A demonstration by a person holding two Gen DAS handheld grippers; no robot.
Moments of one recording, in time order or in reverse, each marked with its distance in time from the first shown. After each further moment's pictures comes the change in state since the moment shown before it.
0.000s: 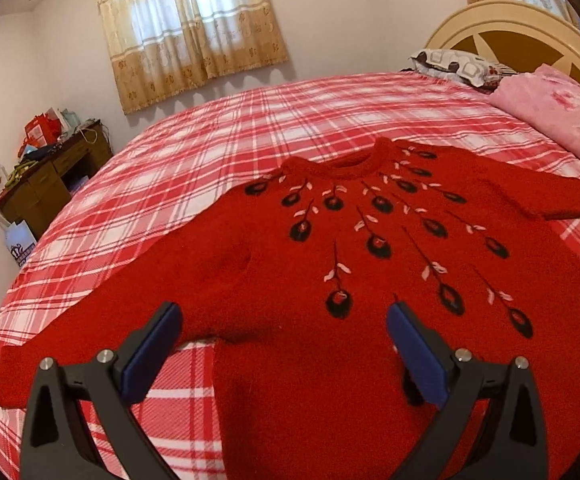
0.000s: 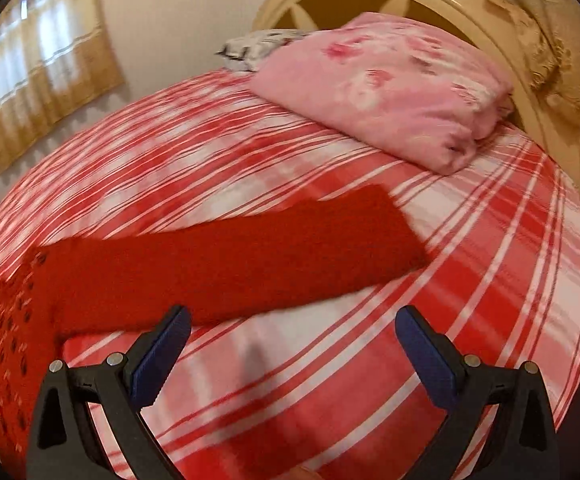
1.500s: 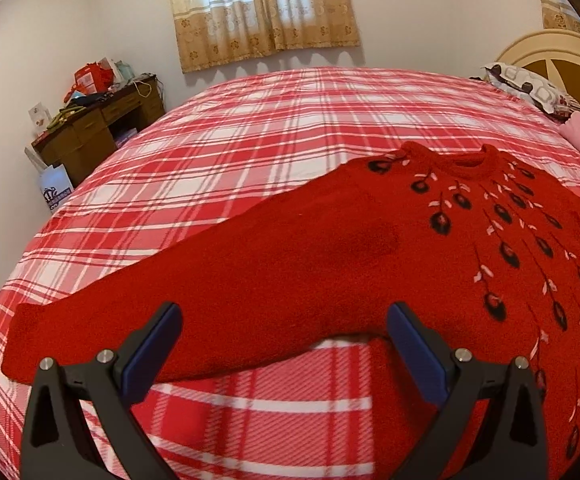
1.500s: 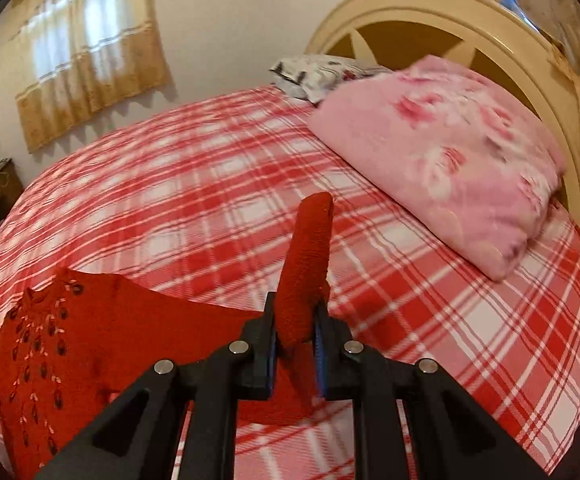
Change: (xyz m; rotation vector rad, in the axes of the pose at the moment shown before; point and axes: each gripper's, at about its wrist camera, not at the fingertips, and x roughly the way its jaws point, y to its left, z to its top) left arm 0.027 0.095 -0.012 -0.173 0.060 0.128; right arm -0.014 0.073 0.076 -0.168 -0.066 0.119
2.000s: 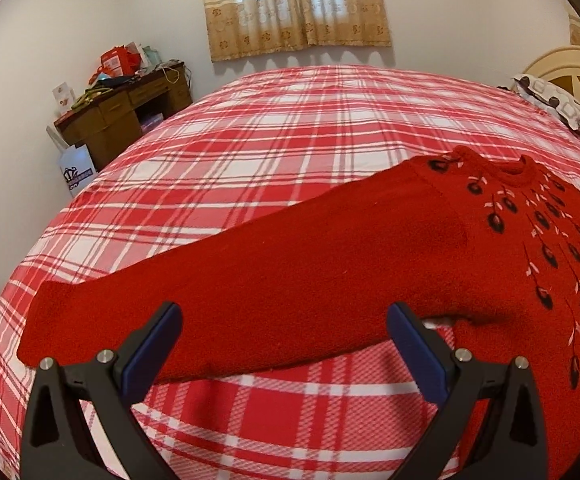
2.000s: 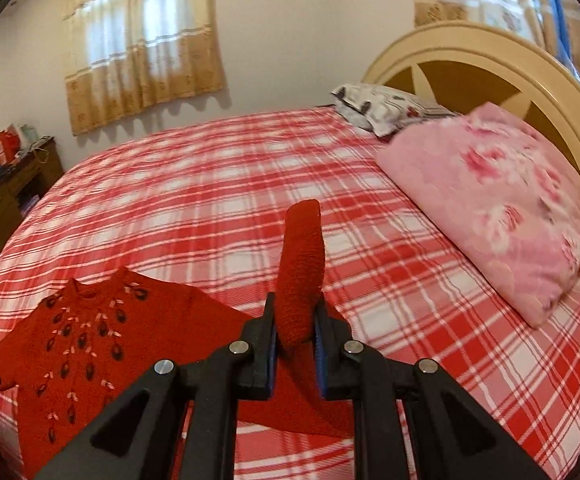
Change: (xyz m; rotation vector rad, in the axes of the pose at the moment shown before) left arm 0.006 0.051 -0.011 -0.066 0.022 0.054; right arm -0.026 0.085 0.016 -0.128 -0.072 0.114
